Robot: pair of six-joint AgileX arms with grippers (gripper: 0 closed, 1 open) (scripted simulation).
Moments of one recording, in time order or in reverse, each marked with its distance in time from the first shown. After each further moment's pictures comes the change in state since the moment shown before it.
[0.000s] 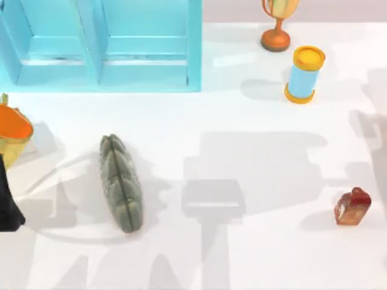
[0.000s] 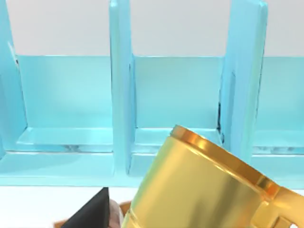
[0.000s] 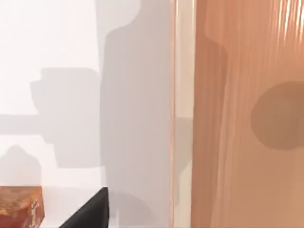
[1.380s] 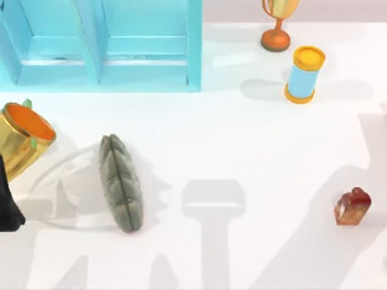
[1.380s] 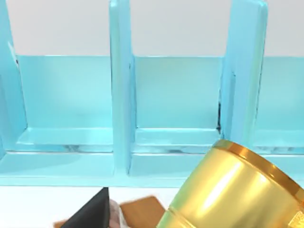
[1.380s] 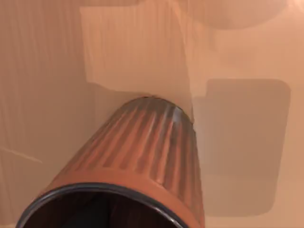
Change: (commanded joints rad) left arm 0.000 0.000 0.000 0.000 0.000 0.000; right arm -0.329 0.210 -0.068 0.189 -0.001 -0.318
